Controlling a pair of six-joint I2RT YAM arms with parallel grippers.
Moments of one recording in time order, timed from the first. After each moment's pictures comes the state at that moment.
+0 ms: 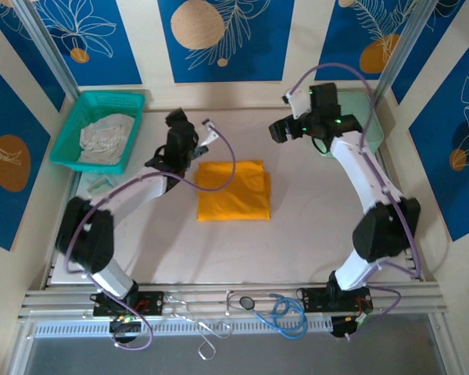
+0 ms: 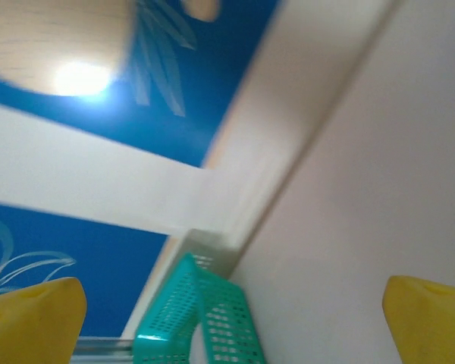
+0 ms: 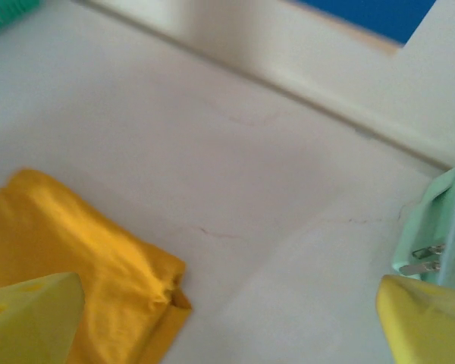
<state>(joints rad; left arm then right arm) -0.51 1.56 1.18 0.12 -0.44 0.89 0.22 1.58 1.61 -0.69 -0.21 -0.22</state>
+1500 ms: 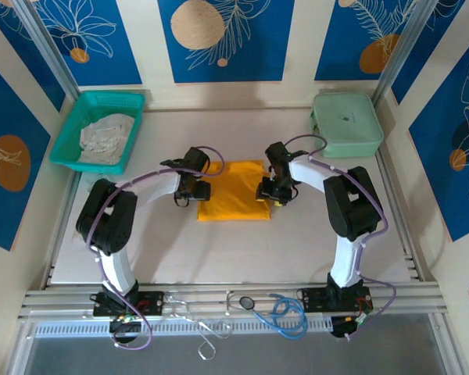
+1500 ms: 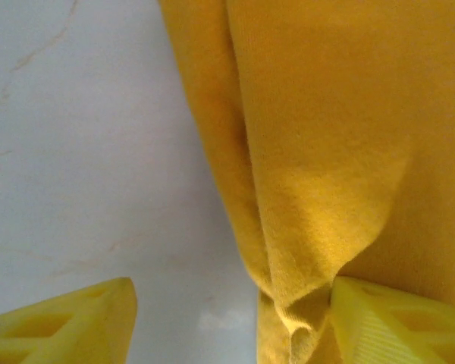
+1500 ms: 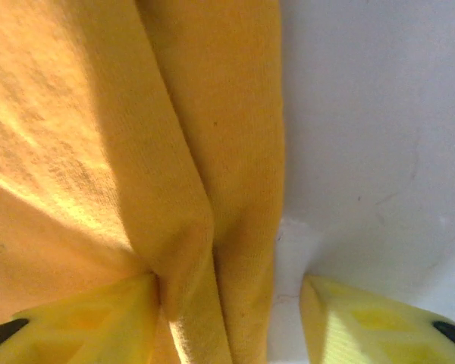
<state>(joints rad) -0.52 1.84 1.21 -0.61 -0.10 -0.41 0.40 1.90 1.25 -0.76 -0.23 0.56</state>
